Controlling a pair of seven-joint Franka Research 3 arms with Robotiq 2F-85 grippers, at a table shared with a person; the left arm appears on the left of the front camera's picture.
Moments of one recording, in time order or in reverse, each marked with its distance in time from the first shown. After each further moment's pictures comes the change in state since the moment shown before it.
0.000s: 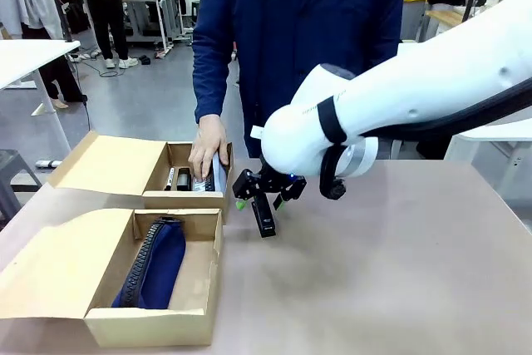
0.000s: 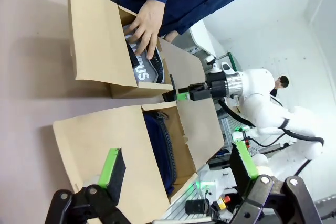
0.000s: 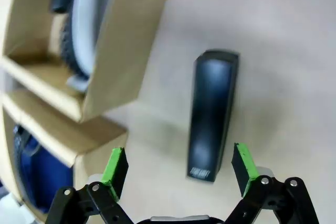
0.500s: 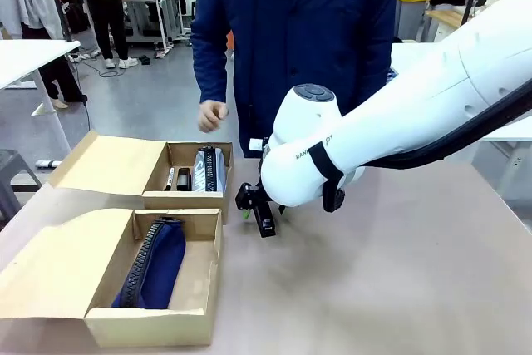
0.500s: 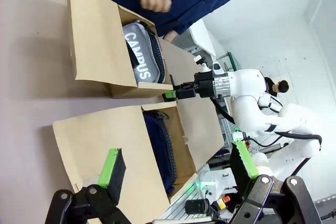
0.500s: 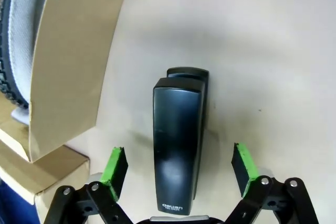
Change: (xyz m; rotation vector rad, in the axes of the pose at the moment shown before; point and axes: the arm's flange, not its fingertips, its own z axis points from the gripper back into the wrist) left arm 0.000 0.000 0.000 0.000 0.000 0.000; right arm 0.003 0.000 -0.028 -0.145 -0.012 0.011
